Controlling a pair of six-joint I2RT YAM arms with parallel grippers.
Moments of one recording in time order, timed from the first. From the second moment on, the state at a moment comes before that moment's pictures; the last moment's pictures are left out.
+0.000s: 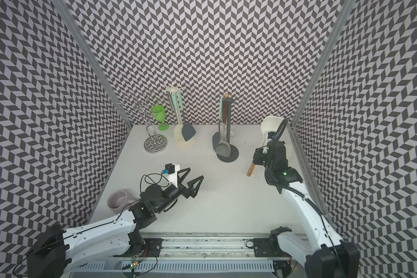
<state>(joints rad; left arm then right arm) -0.88 0.96 0.34 0.61 -0.13 -0.40 0.17 1.12 0.96 -0.41 0.05 0.26</state>
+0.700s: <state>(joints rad) -0.74 0.95 0.29 0.64 -0.01 -0.47 -0.07 1.65 1.12 -0.70 0.17 -0.08</state>
